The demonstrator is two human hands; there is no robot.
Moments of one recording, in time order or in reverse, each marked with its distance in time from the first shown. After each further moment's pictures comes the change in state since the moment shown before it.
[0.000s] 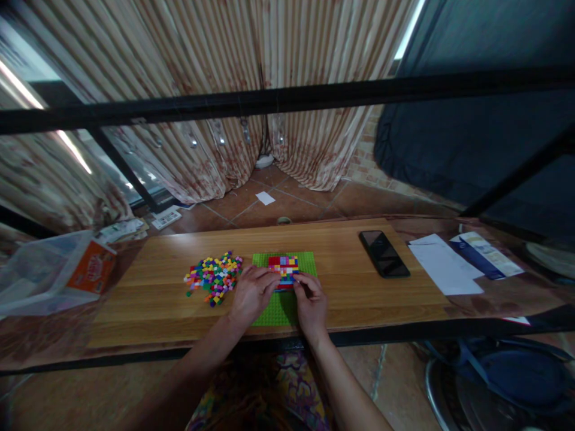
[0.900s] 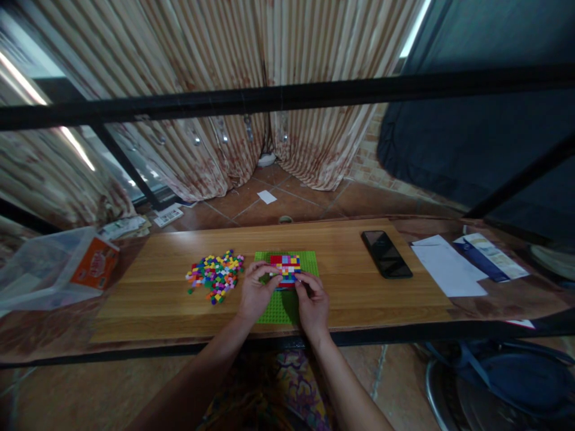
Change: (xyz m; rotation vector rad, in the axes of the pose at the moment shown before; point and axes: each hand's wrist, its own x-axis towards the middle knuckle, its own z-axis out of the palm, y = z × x) left_hand 0.000 -0.001 0.033 -0.539 0.368 -0.421; right_hand -0.001 -0.005 0.000 0.007 0.009 0.015
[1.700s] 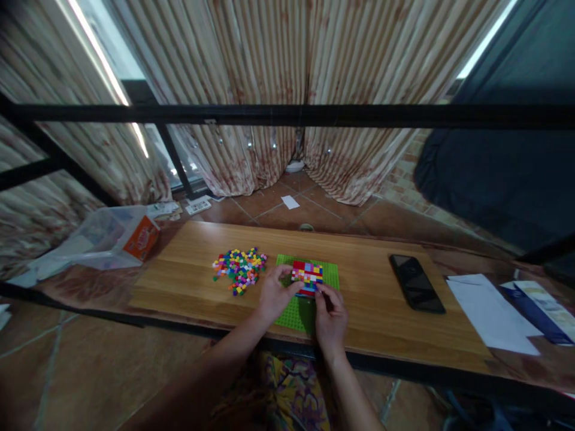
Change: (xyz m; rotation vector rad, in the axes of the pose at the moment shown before) left_hand -0.006 -0.002 0.000 0.048 0.023 -0.132; right_hand -0.001 0.015 -0.007 -0.114 -0.036 -0.091
